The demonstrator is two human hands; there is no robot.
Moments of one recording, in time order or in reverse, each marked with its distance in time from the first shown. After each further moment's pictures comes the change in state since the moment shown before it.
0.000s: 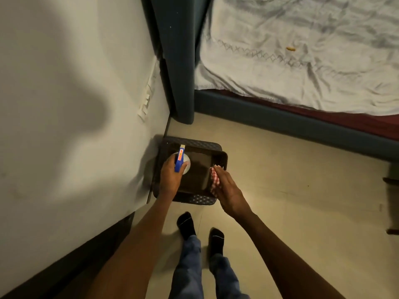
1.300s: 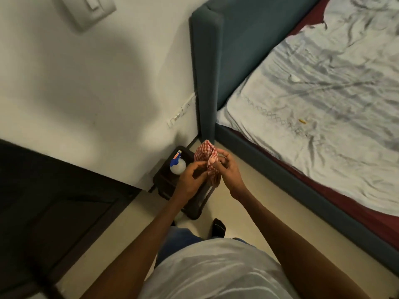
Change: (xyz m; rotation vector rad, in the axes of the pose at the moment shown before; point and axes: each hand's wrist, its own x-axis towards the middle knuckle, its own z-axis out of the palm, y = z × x) left_hand -0.192 0.218 0.041 -0.326 0.157 0.136; right_hand -0.016 -0.078 -0.237 0.694 -0.263 -0.090
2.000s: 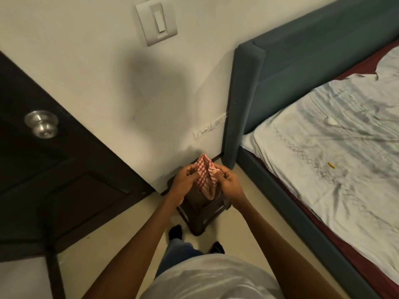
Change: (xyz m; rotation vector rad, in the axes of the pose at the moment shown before) left_hand -0.008 0.005 -0.027 -0.301 0.342 -0.257; right_hand 0.011 -0.023 0.014 -0.213 -0.261 -0.048
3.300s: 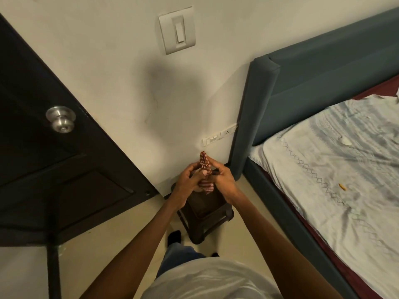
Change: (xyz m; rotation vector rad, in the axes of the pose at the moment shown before) left_hand -0.001 0.009 -0.004 -0.176 -0.017 0.145; right_hand 0.021 -0.051 0.015 0.056 -0.270 -0.005
